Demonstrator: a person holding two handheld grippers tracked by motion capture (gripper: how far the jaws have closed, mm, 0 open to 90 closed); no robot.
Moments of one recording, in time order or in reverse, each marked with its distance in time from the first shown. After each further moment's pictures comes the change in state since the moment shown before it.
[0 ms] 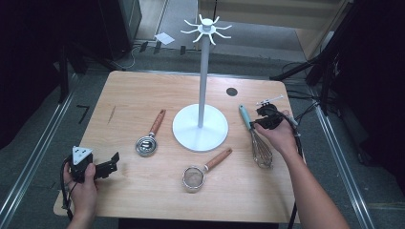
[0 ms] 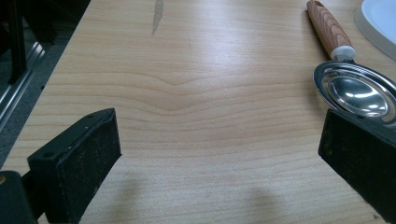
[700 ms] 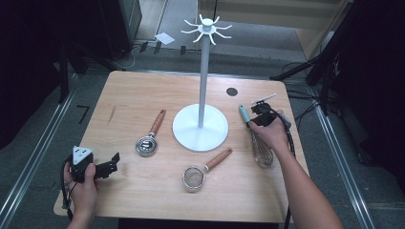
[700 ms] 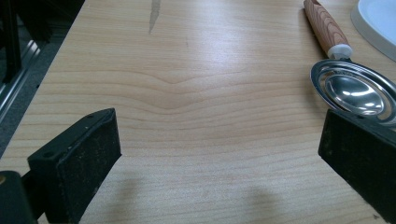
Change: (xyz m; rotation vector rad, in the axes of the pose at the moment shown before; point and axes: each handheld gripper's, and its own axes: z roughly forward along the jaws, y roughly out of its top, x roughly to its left) left arm 0.001 0.000 0.000 0.007 -0.011 -0.002; right arm 0.001 0.011 0.026 0.083 -0.007 0.100
